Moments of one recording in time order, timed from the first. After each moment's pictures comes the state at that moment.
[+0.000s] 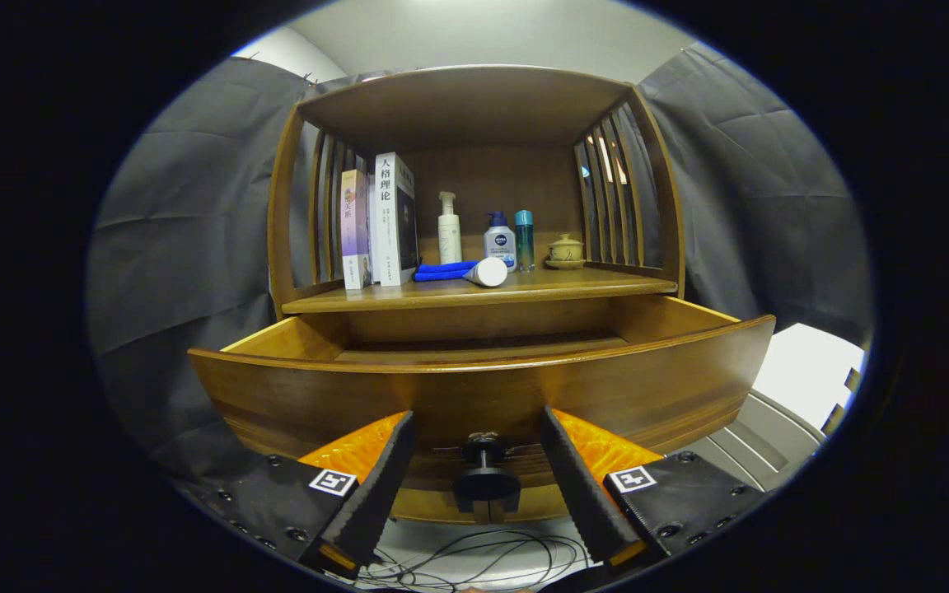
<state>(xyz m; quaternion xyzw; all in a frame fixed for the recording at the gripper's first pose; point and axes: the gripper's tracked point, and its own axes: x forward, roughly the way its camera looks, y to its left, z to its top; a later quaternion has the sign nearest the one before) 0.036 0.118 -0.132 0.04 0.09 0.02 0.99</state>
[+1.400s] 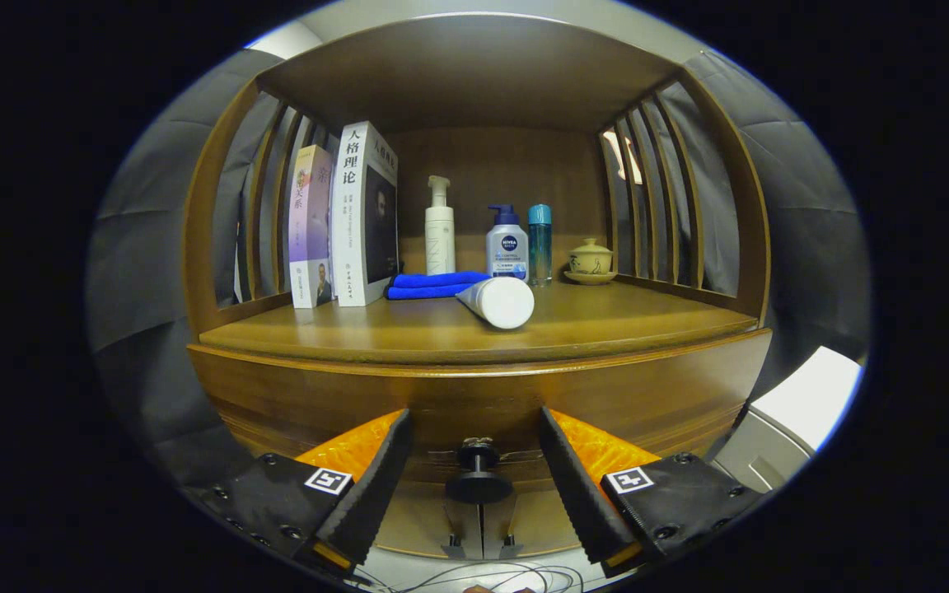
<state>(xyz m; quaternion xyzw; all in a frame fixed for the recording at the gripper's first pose) 0.186 0.125 -0.124 0.02 0.10 0.02 0.99</state>
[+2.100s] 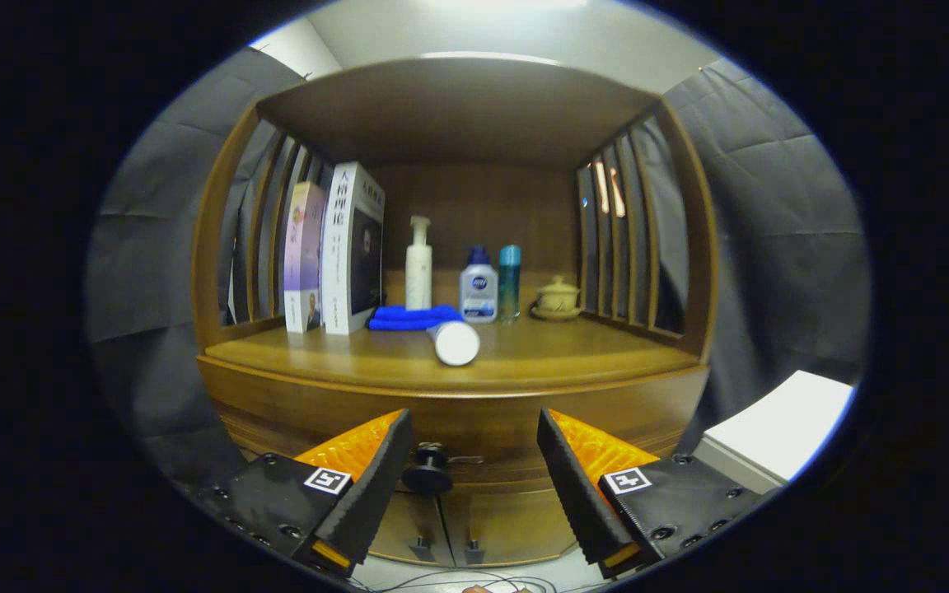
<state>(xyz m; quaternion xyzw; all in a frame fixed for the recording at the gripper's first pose) 0.129 0.072 -0.072 0.00 0.03 -0.01 1.00</state>
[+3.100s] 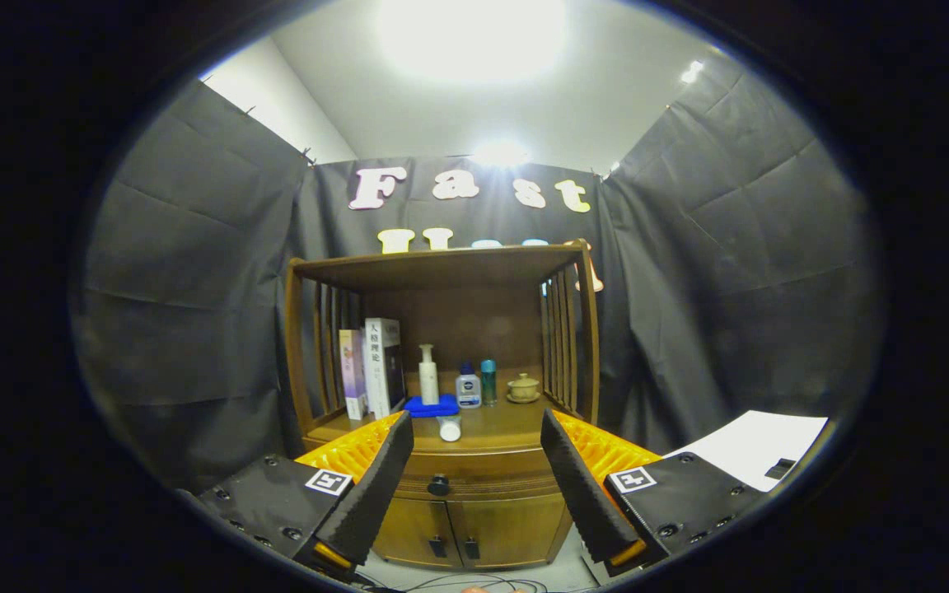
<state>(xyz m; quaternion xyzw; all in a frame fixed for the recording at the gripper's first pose) -0.086 0.042 0.096 0.04 -0.06 0.02 1.00</state>
